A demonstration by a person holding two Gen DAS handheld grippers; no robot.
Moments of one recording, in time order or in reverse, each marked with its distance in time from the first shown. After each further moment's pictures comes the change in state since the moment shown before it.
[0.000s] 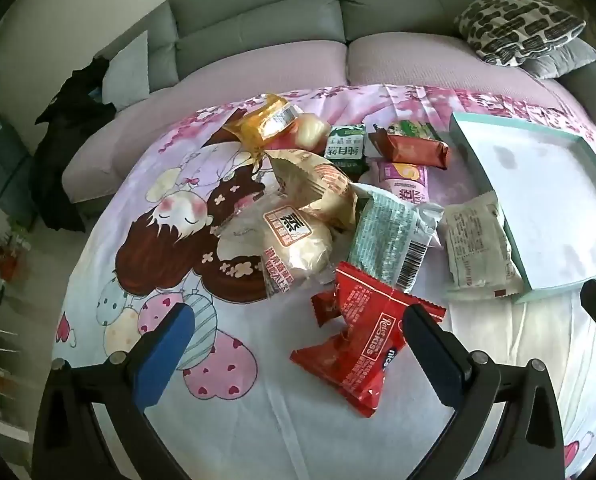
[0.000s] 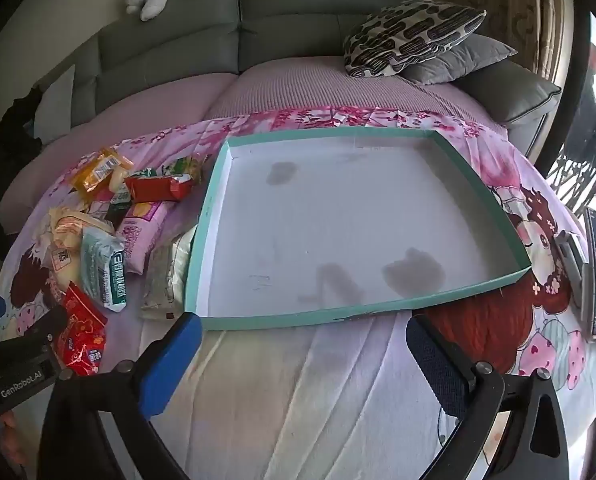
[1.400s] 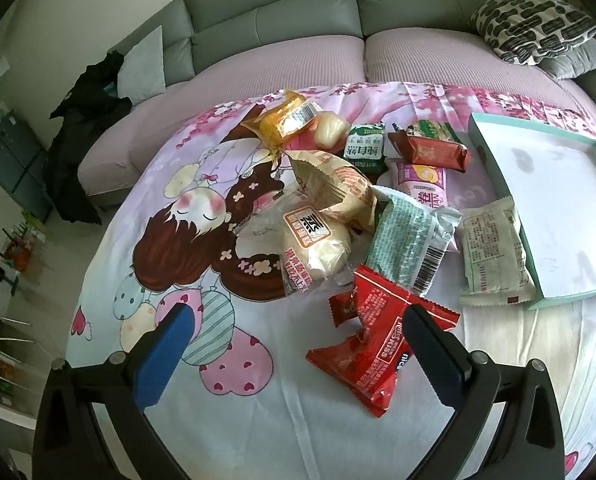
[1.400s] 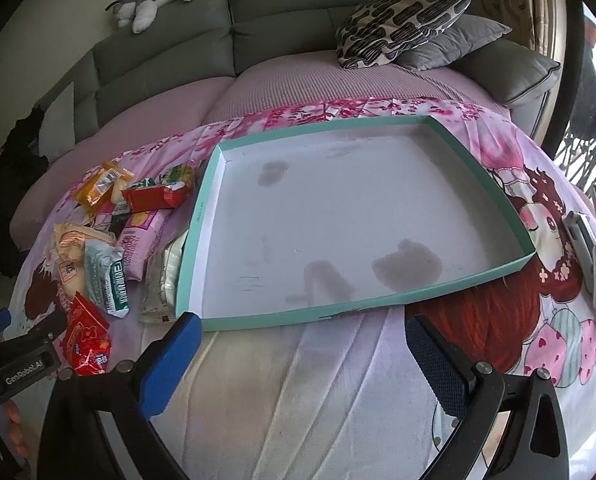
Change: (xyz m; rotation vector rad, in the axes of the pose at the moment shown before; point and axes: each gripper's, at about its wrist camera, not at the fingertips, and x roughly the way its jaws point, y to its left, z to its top) left arm -0.001 -0.004 0.006 -0.018 0.034 0.076; right arm 0.002 -0.014 0.001 0.071 0.007 0.048
